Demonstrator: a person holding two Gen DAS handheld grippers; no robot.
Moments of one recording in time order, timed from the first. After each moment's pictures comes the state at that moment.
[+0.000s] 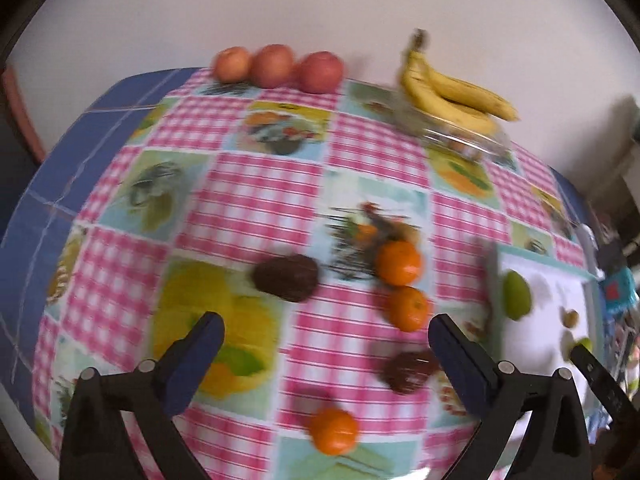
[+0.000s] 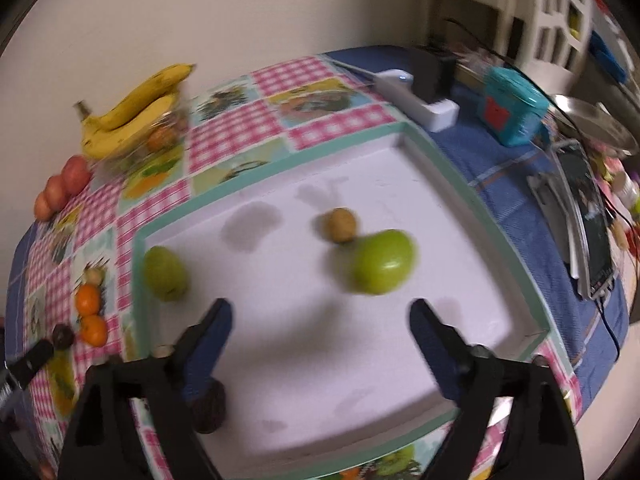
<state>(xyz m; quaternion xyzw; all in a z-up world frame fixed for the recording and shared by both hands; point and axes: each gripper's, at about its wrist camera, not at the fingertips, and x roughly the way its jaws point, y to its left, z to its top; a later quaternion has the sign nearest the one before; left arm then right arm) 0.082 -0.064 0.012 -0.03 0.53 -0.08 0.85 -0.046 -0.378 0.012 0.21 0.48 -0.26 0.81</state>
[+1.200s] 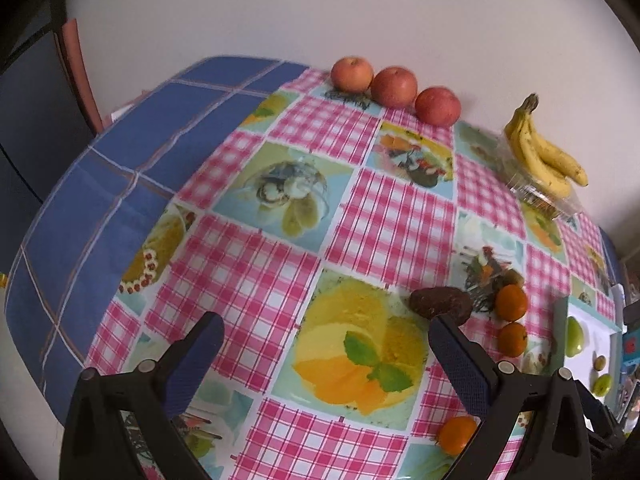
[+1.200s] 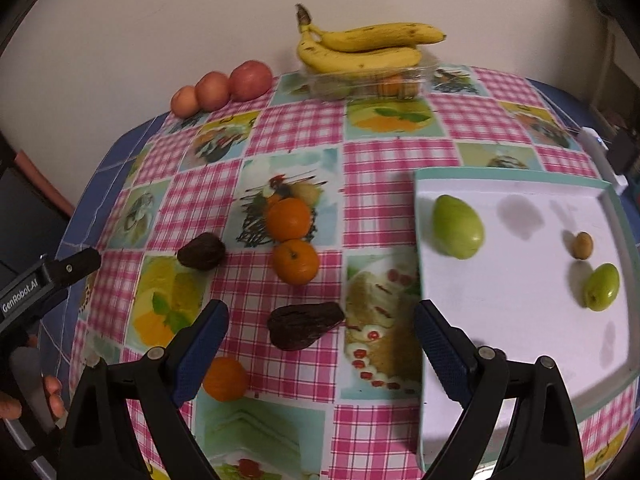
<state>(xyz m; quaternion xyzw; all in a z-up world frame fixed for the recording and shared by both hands) 0.088 0.043 0.010 -0.08 0.52 0.00 0.85 0.025 -0.213 0.012 0.14 0.50 -0.05 0.85</state>
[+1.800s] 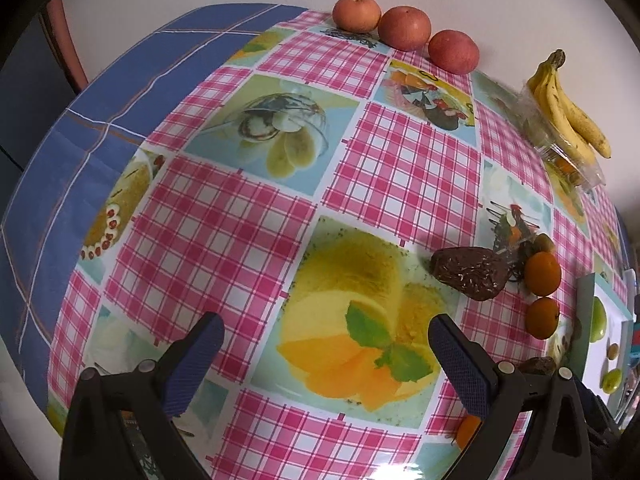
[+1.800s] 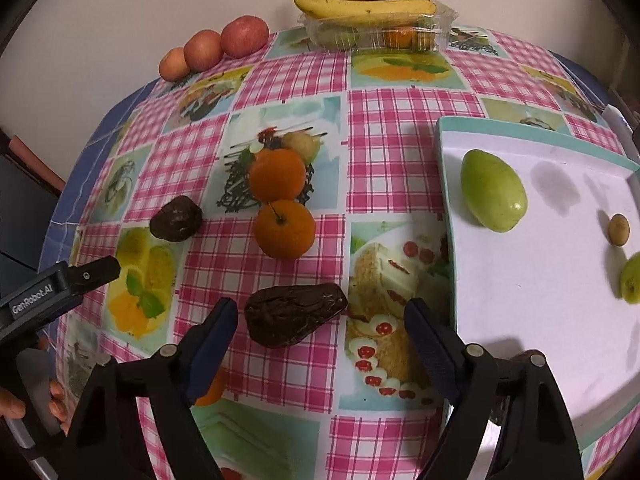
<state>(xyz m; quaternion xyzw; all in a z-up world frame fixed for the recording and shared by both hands) 0.098 0.034 -0.036 -0.08 0.58 0.00 0.81 0.039 -0.213 -0.032 0.14 0.55 -0.03 0.82</state>
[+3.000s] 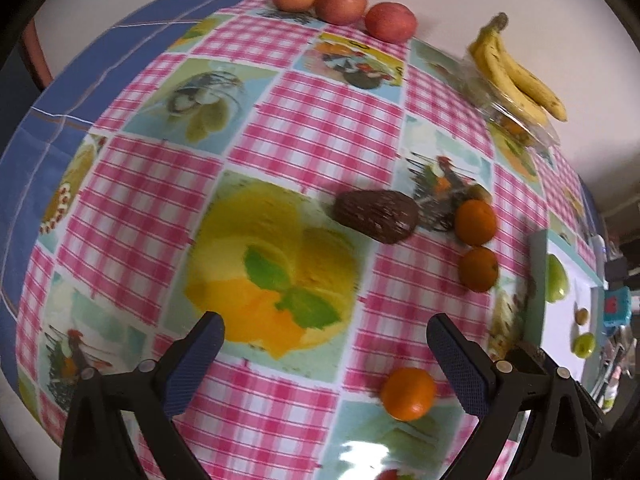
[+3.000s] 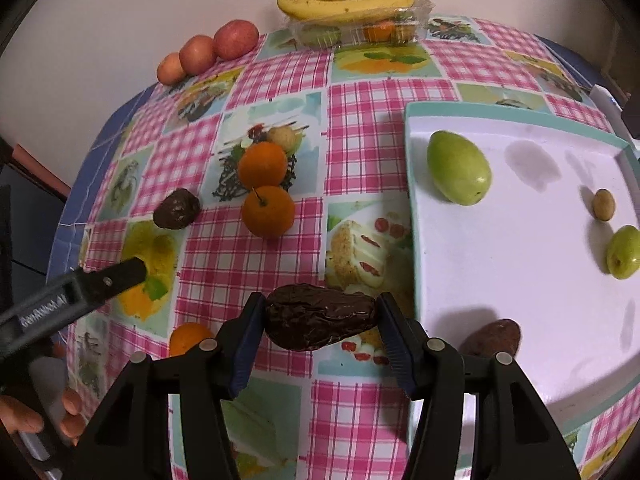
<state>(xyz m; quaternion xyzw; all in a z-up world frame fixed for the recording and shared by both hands) 0.076 -0.014 -0.031 -0.09 0.61 -0.08 0.79 0.016 -0.230 -0.016 0.16 0.55 -0.03 0.82</state>
